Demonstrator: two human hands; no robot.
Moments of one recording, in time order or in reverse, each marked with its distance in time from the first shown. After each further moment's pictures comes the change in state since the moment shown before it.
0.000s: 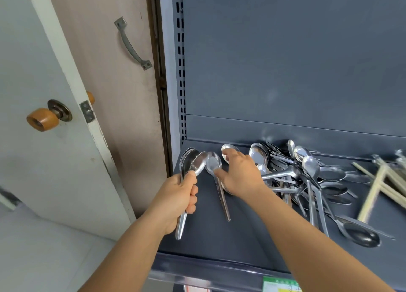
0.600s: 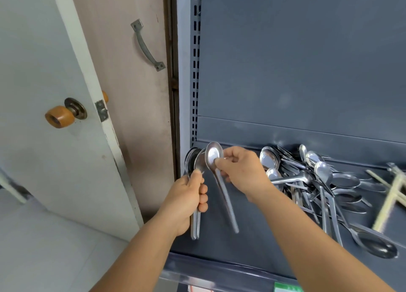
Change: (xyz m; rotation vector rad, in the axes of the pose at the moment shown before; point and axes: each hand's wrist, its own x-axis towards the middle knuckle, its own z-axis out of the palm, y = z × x) left_hand 0.000 -0.002 -0.001 -0.170 0.013 -0.016; right_hand -0.010 -0.037 -0.019 0.755 -0.059 0.141
